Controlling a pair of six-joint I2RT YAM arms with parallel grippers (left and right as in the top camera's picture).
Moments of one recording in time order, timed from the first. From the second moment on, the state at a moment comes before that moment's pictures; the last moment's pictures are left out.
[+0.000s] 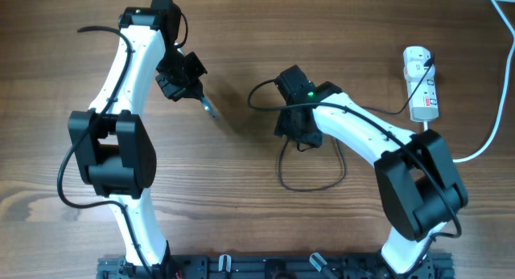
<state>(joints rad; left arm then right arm) -0.10 2.12 1.87 -1.37 0.27 -0.62 0.54 1.92 1.25 -0.76 -0.03 0.83</state>
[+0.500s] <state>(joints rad) -0.10 2.12 1.87 -1.37 0.27 -0.62 0.57 1.96 1.25 -0.73 -0.01 0.85</state>
